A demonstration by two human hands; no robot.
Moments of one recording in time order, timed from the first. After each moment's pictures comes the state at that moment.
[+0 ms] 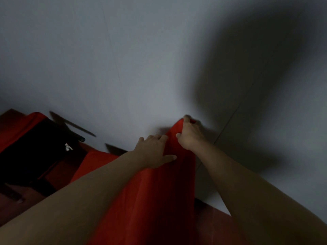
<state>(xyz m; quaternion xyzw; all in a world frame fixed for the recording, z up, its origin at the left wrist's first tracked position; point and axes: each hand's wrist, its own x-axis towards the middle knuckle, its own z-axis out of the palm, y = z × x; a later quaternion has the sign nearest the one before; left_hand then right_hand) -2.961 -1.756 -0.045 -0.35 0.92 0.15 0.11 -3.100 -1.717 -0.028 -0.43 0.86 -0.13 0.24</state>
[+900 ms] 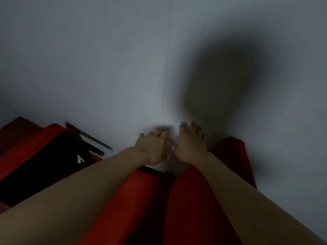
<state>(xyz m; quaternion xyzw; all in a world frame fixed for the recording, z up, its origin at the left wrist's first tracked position) -2.852 -1.889 -0.017 -0.34 0.93 0.10 0.10 -2.975 -1.825 -0.015 -0.51 0.85 -0.04 0.13</state>
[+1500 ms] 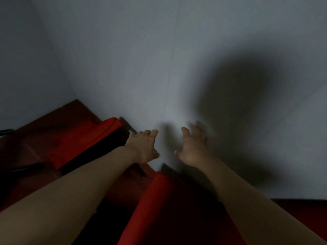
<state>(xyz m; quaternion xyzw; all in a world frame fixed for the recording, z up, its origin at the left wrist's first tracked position) -2.595 -2.050 -0.017 -0.50 0.85 0.15 0.09 -2.758 -2.000 -0.001 -0.62 0.76 -0.02 0.19</state>
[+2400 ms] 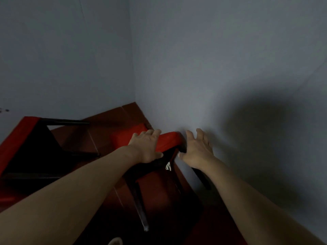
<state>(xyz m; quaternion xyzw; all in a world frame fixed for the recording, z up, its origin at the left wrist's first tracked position) -2.326 -2.133 -0.015 -0.64 0.75 0.16 0.04 -2.499 -2.136 -0.007 -0.74 0.65 0.01 0.17</state>
